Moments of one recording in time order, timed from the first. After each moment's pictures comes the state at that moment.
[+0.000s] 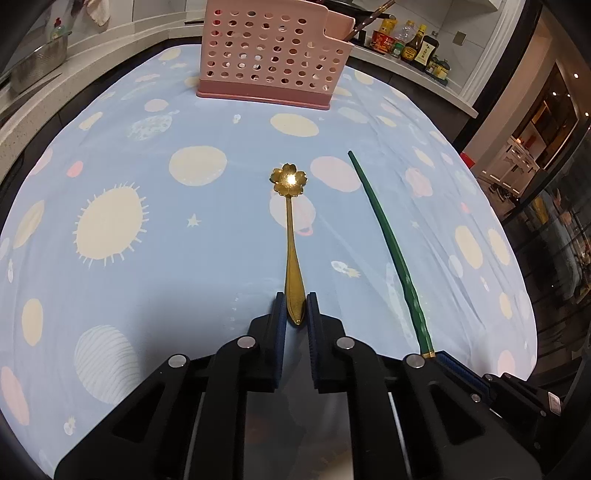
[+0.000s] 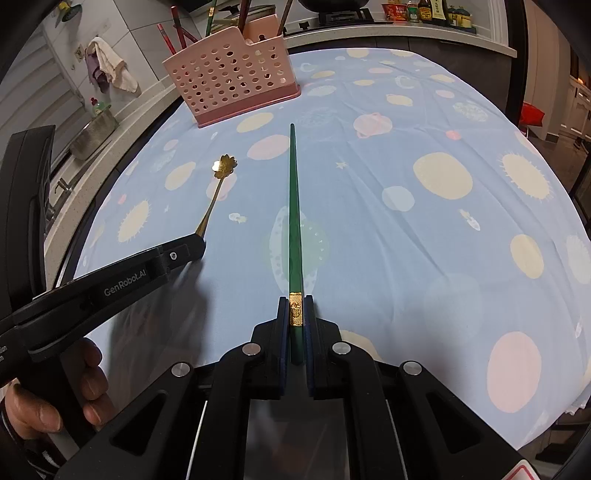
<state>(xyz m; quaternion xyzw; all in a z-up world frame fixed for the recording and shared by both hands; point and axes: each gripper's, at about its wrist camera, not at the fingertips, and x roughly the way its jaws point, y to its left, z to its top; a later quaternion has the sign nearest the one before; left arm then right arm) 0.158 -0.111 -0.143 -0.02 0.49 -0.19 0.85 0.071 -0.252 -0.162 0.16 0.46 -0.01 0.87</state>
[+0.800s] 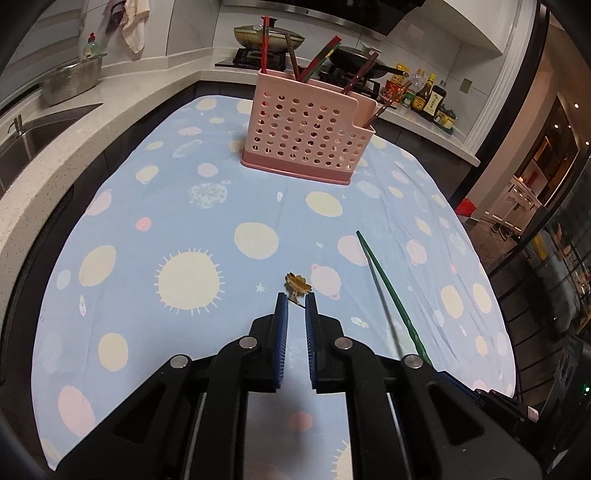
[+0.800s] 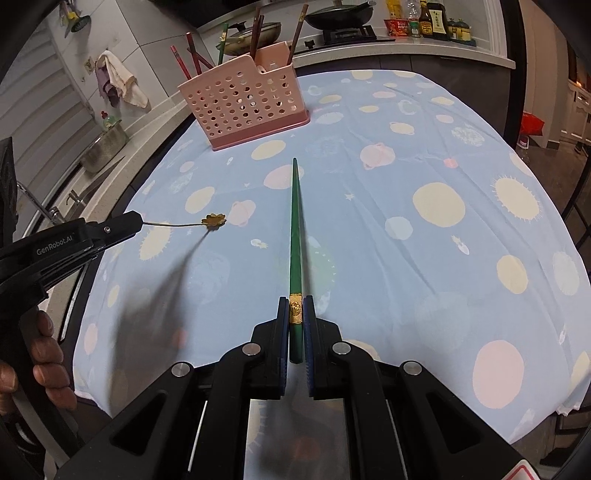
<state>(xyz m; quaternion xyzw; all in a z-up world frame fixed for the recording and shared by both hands) 0.156 -0.058 -0.071 -0.06 0.43 -0.17 0.89 0.063 -0.248 -0.131 0.17 0.43 0.00 0.89</state>
